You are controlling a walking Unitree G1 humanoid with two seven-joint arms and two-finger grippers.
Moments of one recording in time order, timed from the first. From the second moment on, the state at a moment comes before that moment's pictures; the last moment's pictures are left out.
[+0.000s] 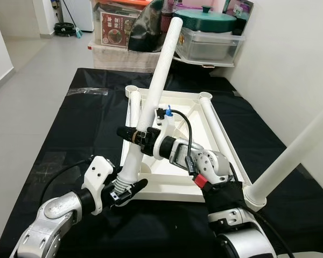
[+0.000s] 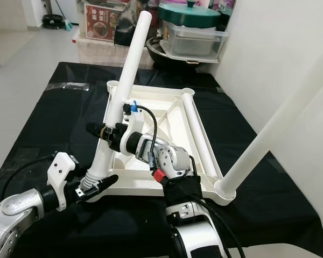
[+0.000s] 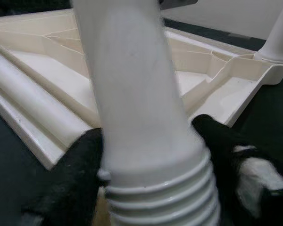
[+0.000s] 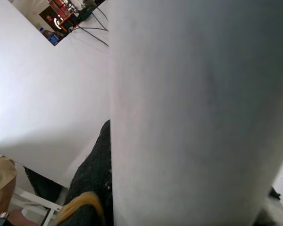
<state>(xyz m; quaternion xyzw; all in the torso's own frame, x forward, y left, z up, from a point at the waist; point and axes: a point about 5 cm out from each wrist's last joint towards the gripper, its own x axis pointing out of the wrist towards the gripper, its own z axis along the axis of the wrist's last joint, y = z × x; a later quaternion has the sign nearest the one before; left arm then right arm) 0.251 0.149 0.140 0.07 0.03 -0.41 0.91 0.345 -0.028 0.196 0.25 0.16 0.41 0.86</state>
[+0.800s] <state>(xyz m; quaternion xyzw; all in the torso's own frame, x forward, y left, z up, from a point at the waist) 0.255 0.155 0.164 0.05 -0.04 -0.37 0.93 0.384 -0.108 0.209 0.19 0.05 0.21 0.96</state>
